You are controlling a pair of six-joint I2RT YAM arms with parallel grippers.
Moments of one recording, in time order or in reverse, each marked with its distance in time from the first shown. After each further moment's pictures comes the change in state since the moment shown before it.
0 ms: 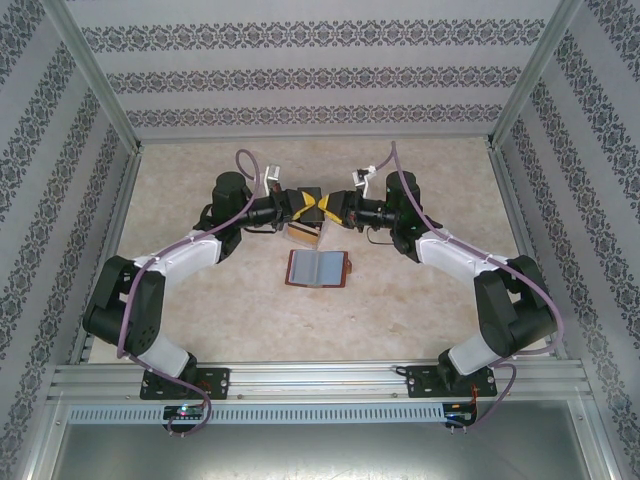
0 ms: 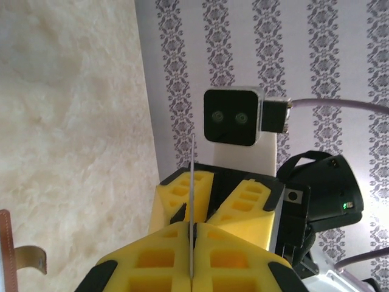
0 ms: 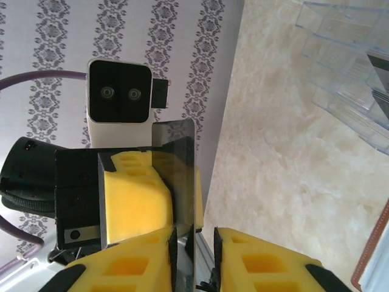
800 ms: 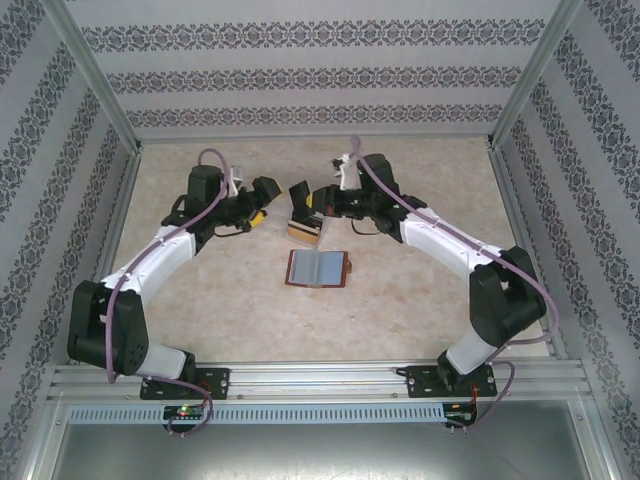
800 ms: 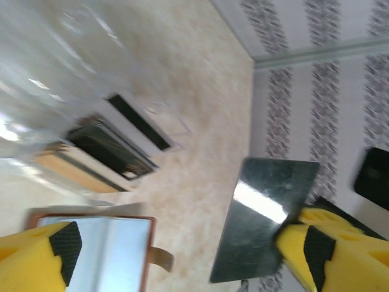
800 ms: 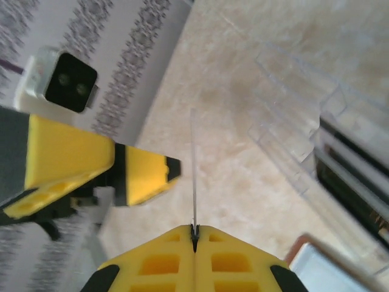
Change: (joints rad) left arm 0.174 -0.133 0.093 -0.661 -0.228 0.310; right arm 0.121 0.099 0.346 -0.541 0.302 -0.560
